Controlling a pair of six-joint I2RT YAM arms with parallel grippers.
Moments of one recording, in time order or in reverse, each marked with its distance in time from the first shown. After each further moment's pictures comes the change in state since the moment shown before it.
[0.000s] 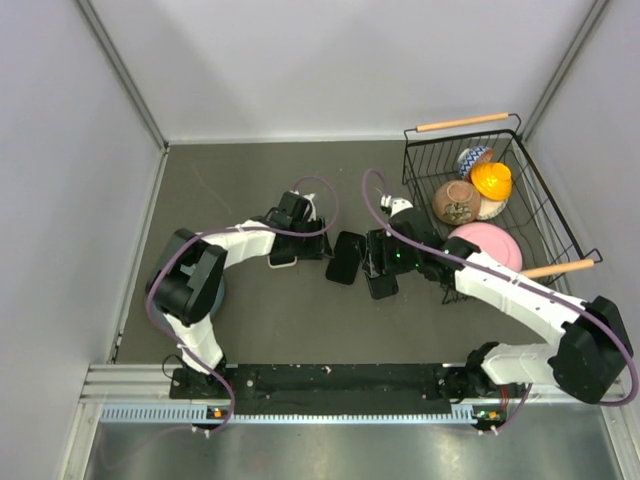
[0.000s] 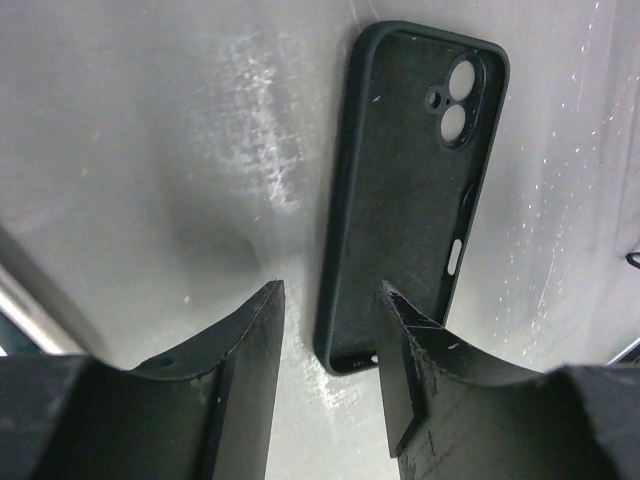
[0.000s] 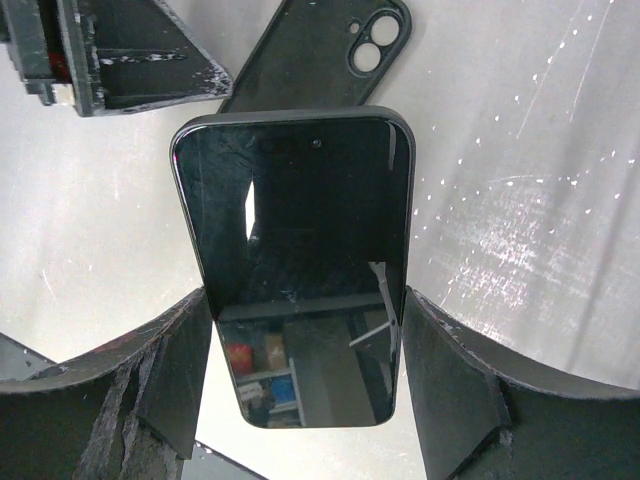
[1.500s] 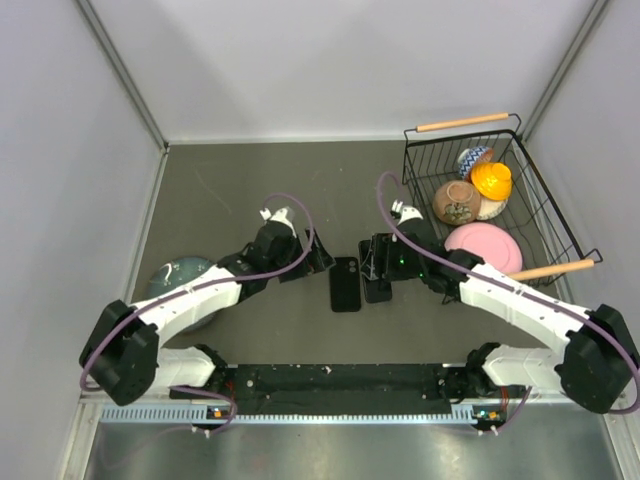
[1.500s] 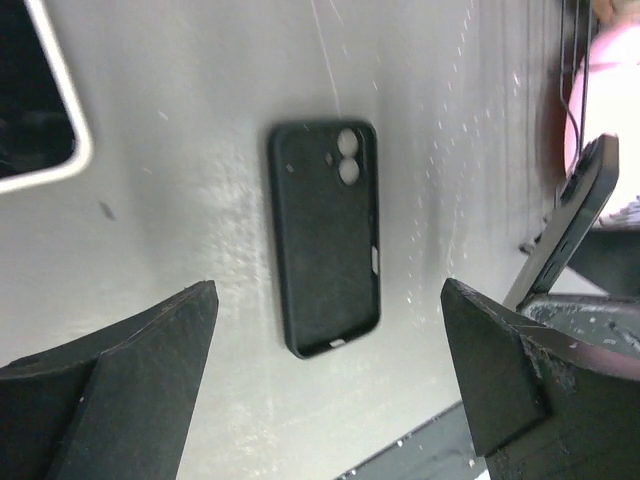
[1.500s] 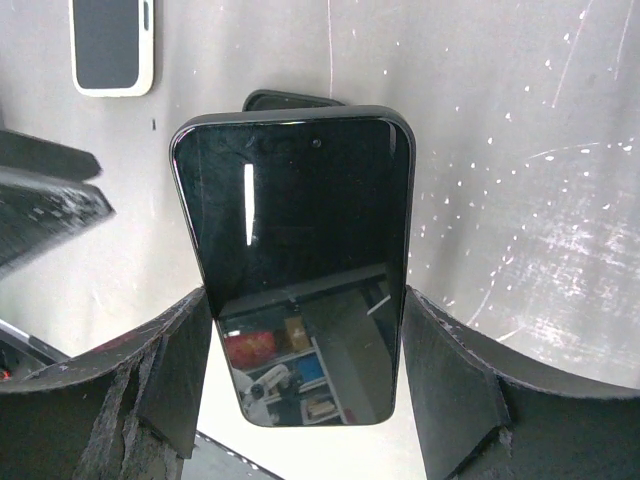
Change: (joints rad) left arm -0.171 -0.499 -0.333 0.060 -0.227 -0.304; right arm 0.006 -0.080 -0.124 0.109 -0.011 0.145
